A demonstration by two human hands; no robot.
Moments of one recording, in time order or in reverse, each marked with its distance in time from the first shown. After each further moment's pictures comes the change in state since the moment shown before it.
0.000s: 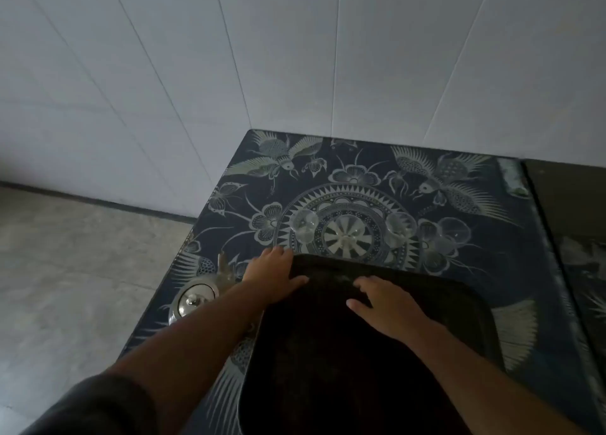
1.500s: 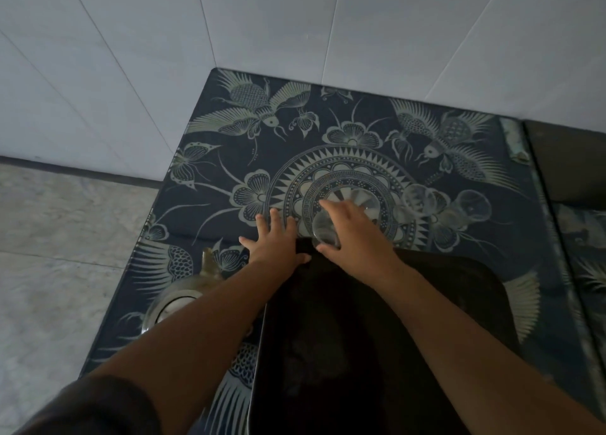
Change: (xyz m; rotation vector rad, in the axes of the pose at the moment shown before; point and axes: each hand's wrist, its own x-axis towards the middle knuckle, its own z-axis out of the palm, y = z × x) left_hand 0.082 -0.021 0.051 -0.089 -0.195 -0.070; right_hand 0.104 -0.068 -0.004 0.048 0.244 -0.083
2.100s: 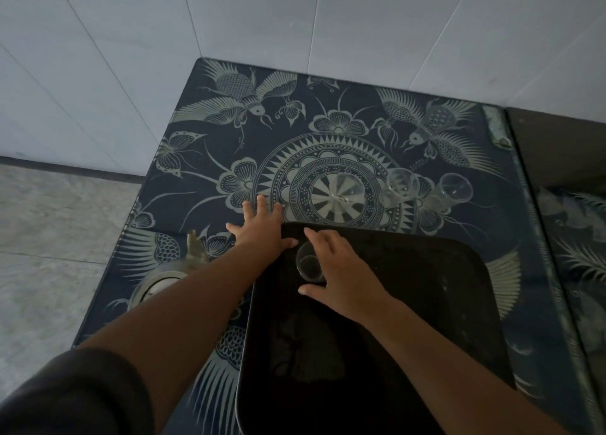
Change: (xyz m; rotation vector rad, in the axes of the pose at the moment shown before) left_hand -0.006 0.001 -0.005 -0.033 0.011 0.006; right_hand -0.077 -0.006 0.029 -0.044 -0.091 -0.055
